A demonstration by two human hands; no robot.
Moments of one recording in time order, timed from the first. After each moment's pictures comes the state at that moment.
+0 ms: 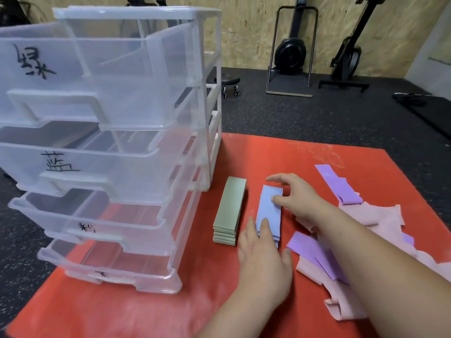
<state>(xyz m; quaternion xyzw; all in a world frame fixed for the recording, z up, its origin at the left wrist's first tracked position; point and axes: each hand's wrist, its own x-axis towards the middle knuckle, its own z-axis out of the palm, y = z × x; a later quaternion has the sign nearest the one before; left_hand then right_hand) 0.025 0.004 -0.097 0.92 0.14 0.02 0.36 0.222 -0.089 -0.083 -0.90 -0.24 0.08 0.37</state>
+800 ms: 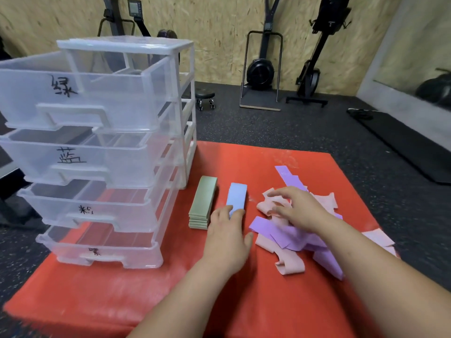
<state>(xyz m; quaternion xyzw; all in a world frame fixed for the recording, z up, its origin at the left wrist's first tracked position) -0.004 0.008 -0.072 0.95 0.04 0.11 0.28 0.120 -0.193 -0.023 -0.94 -0.21 0.05 0.26</state>
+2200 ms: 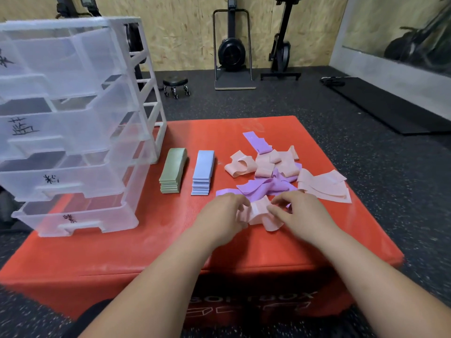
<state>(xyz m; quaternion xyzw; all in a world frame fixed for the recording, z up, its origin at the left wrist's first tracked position) -0.052 -0.056 -0.073 0.96 -0.11 0.00 0.24 -0.031 -0.288 -0.069 -0.96 -0.12 -0.04 0.26</state>
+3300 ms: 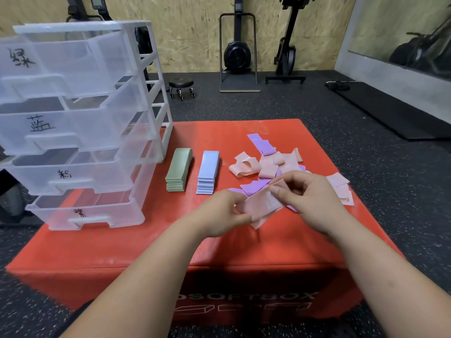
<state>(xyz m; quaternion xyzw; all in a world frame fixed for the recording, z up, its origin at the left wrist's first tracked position) -0.061 -0.036 -0.046 0.91 -0.16 -0.05 0.38 -0.052 -0.277 -0.015 -0.78 -0.18 -0.02 0.60</state>
